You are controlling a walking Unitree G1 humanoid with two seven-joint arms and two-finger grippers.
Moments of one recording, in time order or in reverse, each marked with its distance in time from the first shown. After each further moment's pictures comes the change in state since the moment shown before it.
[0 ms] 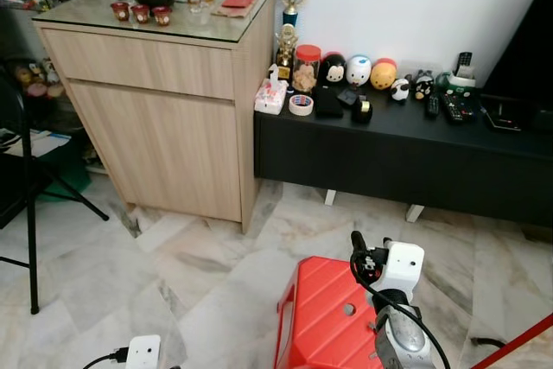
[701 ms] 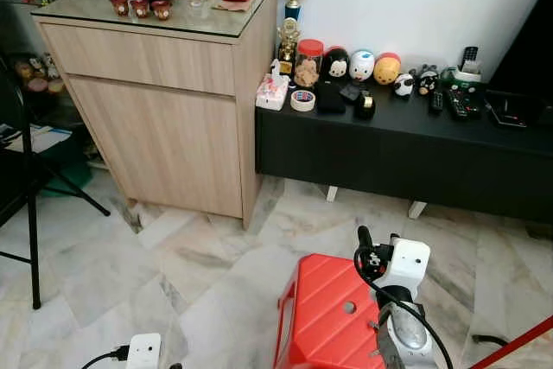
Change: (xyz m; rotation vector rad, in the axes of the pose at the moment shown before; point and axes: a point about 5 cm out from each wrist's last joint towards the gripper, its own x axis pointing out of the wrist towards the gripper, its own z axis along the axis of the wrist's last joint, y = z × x) left arm 0.000 -0.002 0.003 0.001 -0.020 -0.004; right arm 0.004 -0.001 0.006 -0.008 -0.028 -0.033
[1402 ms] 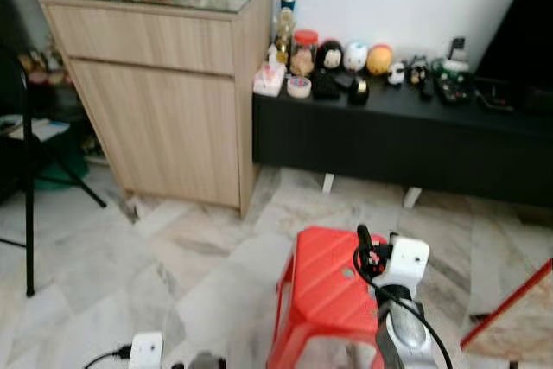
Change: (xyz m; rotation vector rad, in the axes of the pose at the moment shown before) left arm 0.002 -0.003 0.007 -0.001 -0.022 -0.004; right arm -0.002 -0.001 -0.002 0.006 0.000 -0.012
